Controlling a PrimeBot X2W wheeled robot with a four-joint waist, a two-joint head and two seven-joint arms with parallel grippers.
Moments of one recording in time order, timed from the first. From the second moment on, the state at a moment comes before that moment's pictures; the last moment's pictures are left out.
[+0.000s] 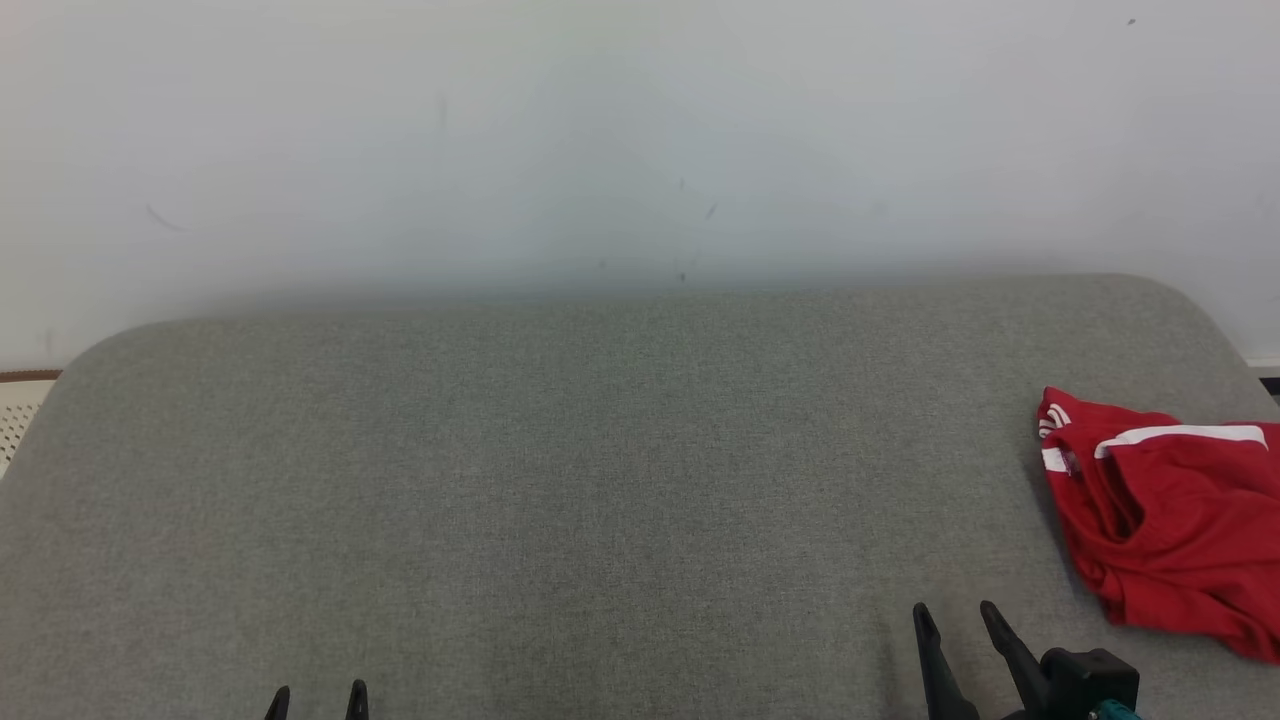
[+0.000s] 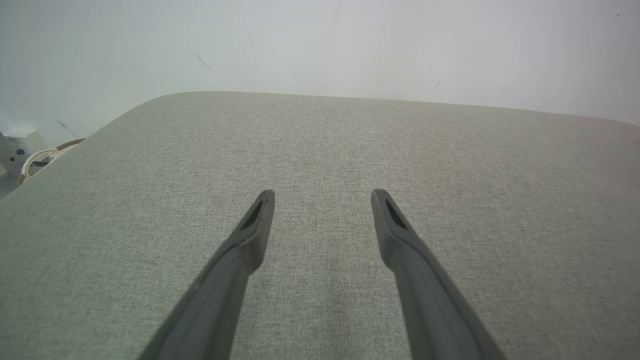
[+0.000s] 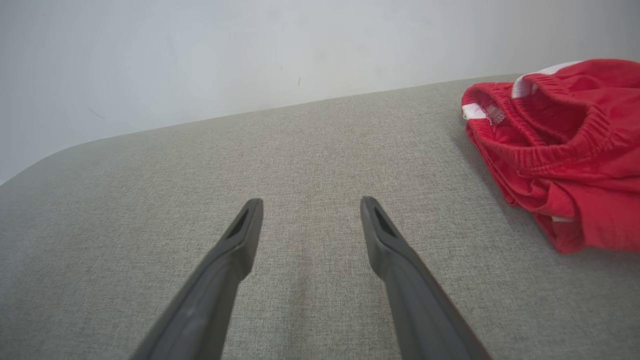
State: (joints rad) left arm 0.01 0.05 0.03 0.25 -0.07 0.02 -0.26; right arm -0.09 -0.15 0.25 0.43 0.25 0.13 -0.26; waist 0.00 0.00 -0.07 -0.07
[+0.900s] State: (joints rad) left arm 0.01 0.05 0.02 0.25 -0.07 0.02 -0.26; right arm -0.09 -0.13 0.23 0.41 0.17 0.13 -0.26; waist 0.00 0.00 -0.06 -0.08
